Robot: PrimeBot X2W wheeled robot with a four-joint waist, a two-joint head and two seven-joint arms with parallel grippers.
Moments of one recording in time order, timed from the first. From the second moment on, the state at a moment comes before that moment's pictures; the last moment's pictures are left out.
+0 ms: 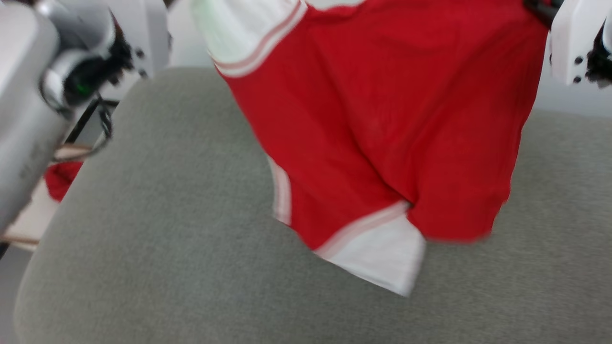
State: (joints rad) left arm -1.34 0.65 -0.89 0.44 -1.03 -0.08 0.36; right arm -1.34 -0.58 0.94 0.69 0.92 0.13 0.41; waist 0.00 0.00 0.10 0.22
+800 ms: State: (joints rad) left arm -1.60 0.64 -0.92 0.60 -0.96 -0.12 0.33; right arm -1.38 -0.64 0.77 0.65 0.86 0.13 0.34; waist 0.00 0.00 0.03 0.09
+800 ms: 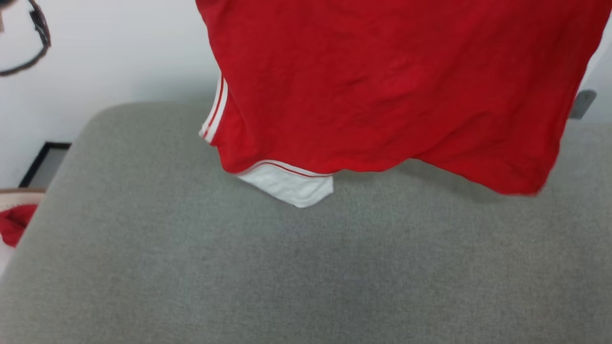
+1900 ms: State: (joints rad) left arm -1.97 0.46 -0.80 0.85 -0.77 -0.12 -0.26; right arm -1.65 -0.39 0.40 0.98 0.09 0.13 -0.26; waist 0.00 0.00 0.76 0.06
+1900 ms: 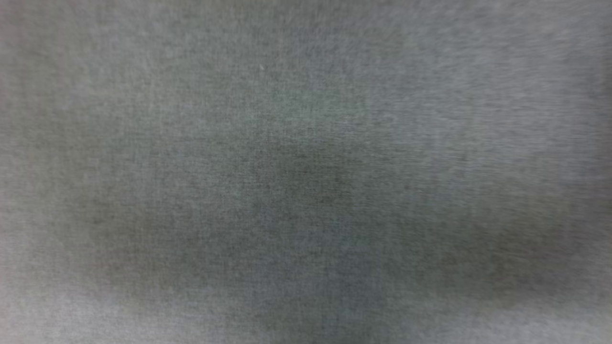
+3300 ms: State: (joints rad) left arm -0.73 1.01 -1.25 -0.22 -1.32 0.25 0.03; right arm -0.48 -0.87 0.68 0.27 0.76 0.13 -0.07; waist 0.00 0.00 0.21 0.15
